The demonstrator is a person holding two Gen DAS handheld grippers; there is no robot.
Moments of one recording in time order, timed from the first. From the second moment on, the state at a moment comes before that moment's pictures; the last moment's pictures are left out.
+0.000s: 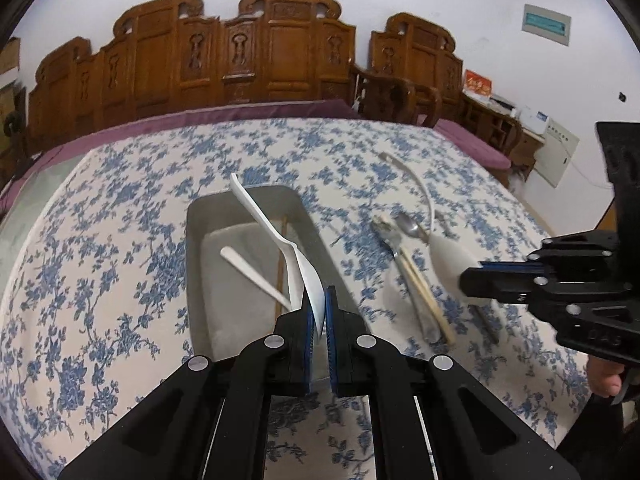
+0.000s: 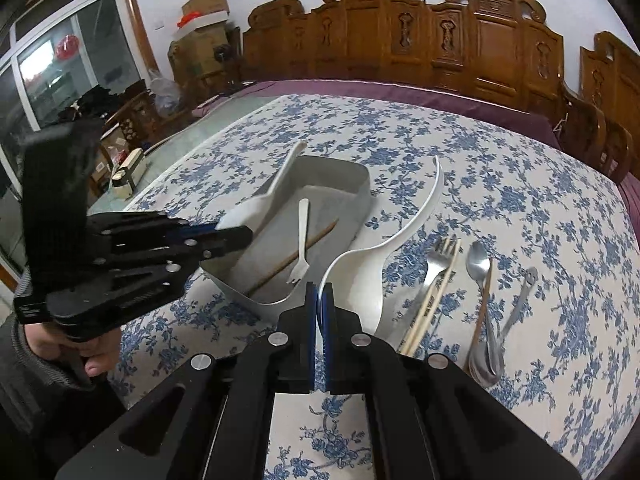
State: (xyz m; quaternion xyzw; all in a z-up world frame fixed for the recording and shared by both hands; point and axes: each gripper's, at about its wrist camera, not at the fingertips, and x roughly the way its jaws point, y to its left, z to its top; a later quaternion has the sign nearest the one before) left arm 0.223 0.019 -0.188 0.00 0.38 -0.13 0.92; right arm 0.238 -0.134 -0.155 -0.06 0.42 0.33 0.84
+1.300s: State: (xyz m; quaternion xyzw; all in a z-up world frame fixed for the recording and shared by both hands) left arm 0.247 0.102 -0.172 -0.03 0.38 -0.02 0.92; right arm 0.245 -0.038 -0.161 -0.11 0.43 0.38 0.81
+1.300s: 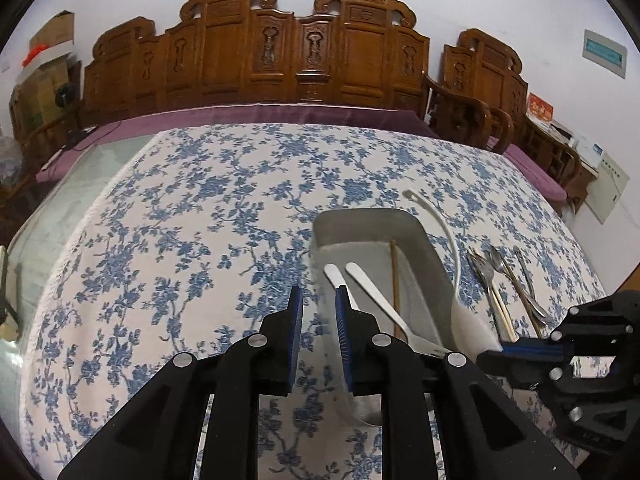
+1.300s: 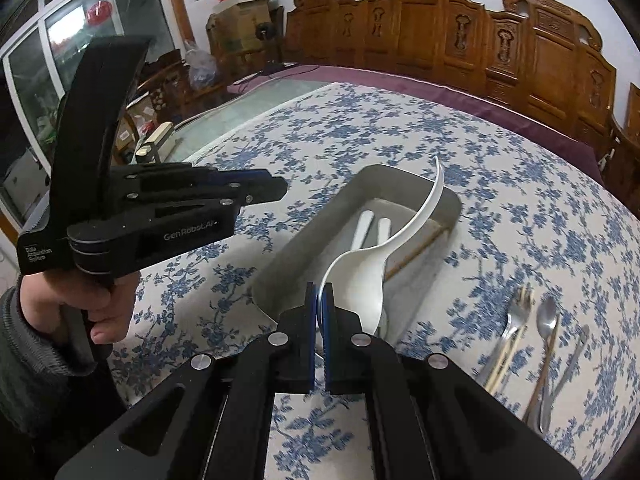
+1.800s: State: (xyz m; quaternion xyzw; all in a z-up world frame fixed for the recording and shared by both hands) left arm 0.249 0.116 -0.171 -0.04 0.39 -0.01 0.92; right arm 0.270 -0.016 -0.205 -0.11 0.47 0.38 0.79
